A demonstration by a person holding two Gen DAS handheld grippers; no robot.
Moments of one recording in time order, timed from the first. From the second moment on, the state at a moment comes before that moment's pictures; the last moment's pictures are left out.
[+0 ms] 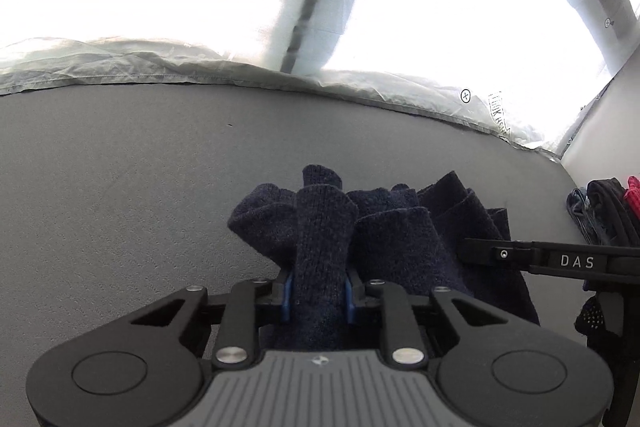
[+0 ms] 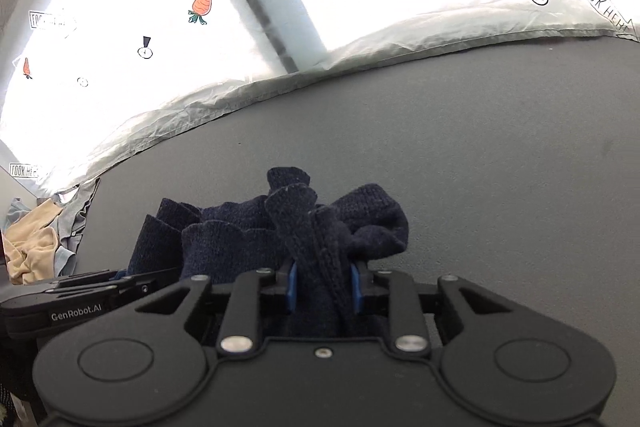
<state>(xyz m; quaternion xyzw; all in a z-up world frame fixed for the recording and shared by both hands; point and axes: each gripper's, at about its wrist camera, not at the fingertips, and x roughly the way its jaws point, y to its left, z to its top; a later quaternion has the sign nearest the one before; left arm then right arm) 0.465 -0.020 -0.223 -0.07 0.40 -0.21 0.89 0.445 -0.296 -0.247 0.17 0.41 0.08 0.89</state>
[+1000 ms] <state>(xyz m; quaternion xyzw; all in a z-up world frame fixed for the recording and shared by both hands) 0.241 -0.190 0.012 -0.09 0.10 -0.47 0.87 0.113 -0.393 0.014 0.14 0.04 -0.14 0.98</state>
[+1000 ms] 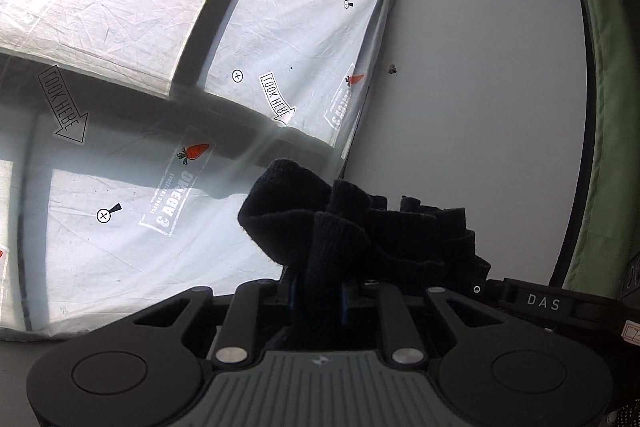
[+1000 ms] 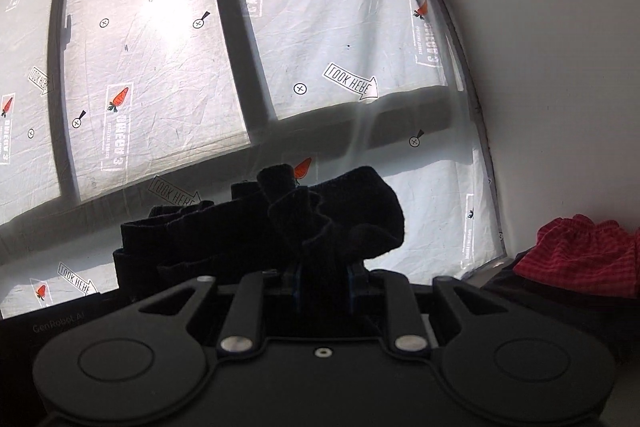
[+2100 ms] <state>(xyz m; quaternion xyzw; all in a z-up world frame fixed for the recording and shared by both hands) 0.226 -0.644 -0.065 -0.09 0.21 -0.48 0.84 0.110 -0.870 -0.036 0.07 0.07 -0.14 0.98</state>
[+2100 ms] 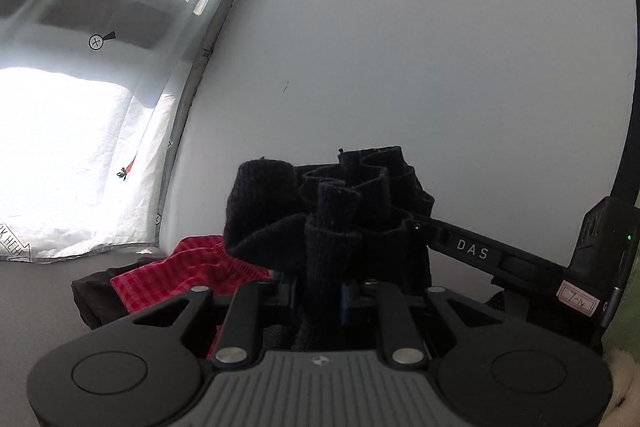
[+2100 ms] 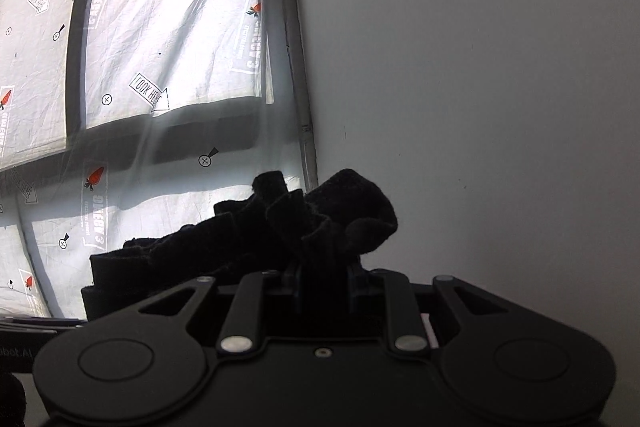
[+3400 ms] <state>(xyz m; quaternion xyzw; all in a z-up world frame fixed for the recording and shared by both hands) 0.271 -0.510 -0.091 -0.07 0.16 -0.22 0.96 0.251 -0.771 -0.102 -0.12 0.15 -0.18 0.96</state>
